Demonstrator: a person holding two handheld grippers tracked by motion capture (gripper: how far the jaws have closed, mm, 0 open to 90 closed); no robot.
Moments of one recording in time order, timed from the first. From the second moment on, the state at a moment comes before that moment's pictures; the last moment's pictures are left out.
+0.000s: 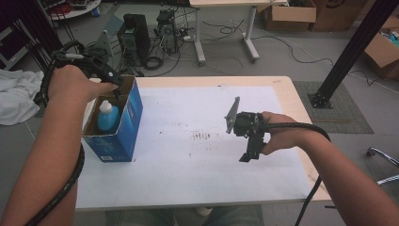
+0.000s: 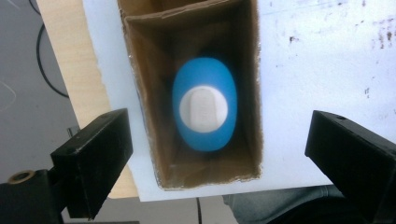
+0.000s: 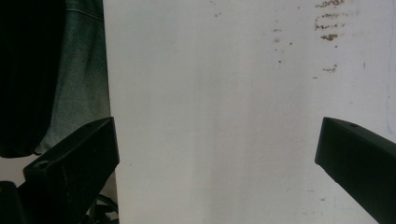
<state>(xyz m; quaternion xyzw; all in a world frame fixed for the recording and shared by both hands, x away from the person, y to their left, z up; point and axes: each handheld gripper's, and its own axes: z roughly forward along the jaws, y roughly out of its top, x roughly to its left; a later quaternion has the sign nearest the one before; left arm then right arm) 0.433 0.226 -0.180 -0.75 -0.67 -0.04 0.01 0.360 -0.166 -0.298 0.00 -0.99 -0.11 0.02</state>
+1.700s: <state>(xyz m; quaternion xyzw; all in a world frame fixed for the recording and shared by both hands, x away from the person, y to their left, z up) 0.383 0.080 -0.206 -0.99 -0.16 0.06 0.01 0.365 -0.169 -0.290 -0.02 -1.00 -0.09 0.02</state>
